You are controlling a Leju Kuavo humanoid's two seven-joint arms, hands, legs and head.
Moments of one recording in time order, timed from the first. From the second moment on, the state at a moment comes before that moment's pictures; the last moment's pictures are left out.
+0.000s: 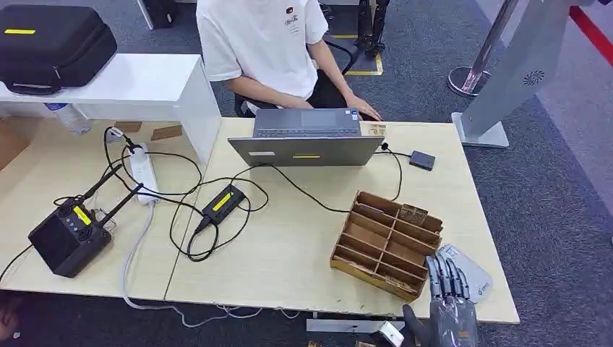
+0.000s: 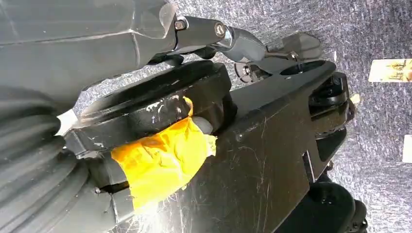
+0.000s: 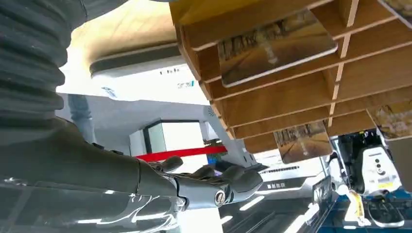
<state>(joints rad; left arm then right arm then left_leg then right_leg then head) -0.13 -0.01 -1.49 -0.12 1.48 0.16 -0.18 0.19 0.33 -0.41 -1.35 1.39 -0.70 -0.60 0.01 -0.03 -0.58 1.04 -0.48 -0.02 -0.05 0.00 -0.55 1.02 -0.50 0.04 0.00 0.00</state>
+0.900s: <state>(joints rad) -0.13 -0.01 -1.50 -0.12 1.48 0.16 -0.18 0.19 0.33 -0.37 -1.31 1.41 -0.70 -0.58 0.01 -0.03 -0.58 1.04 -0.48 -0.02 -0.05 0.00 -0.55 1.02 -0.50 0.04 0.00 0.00</state>
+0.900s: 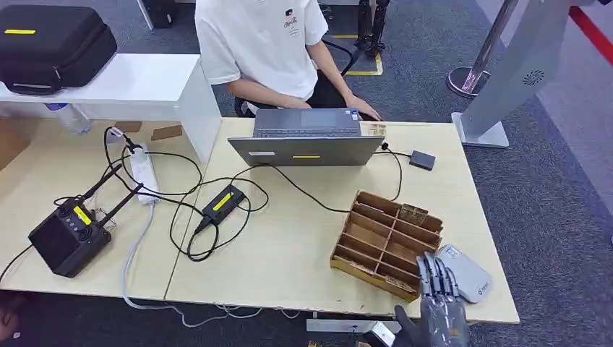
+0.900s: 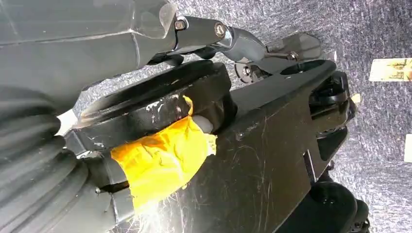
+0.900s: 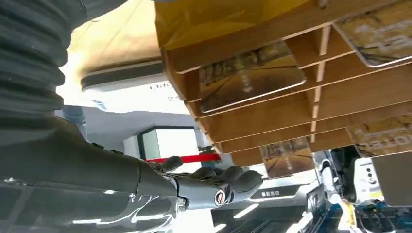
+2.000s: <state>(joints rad) -0.13 -0.01 -1.51 -0.12 1.49 0.17 -0.18 0.18 0.33 -0.28 -1.28 1.38 -0.70 -0.56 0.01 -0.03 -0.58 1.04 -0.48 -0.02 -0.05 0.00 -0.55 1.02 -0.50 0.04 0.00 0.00</state>
